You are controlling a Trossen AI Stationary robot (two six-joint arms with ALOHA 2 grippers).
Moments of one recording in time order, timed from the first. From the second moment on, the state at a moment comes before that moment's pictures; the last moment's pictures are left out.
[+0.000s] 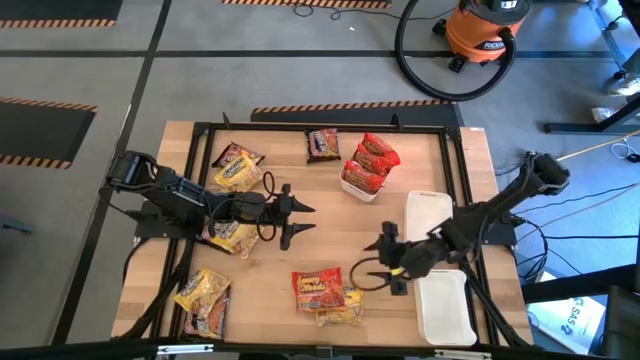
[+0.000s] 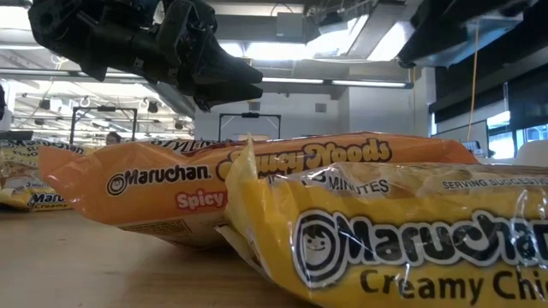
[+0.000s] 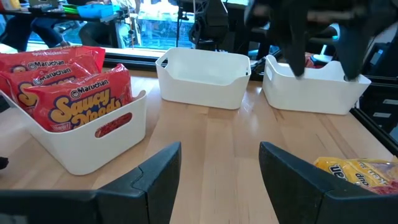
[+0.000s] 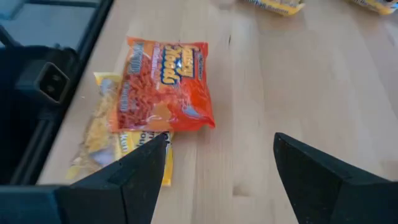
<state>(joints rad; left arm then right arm) -0.11 1.48 0.49 0.82 -0.17 -0.12 0.58 1.36 0.87 -0.26 0.35 0.35</state>
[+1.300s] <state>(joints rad) -0.11 1.48 0.49 0.81 -0.17 -0.12 0.30 1.80 0.88 0.26 -0.03 0.50</state>
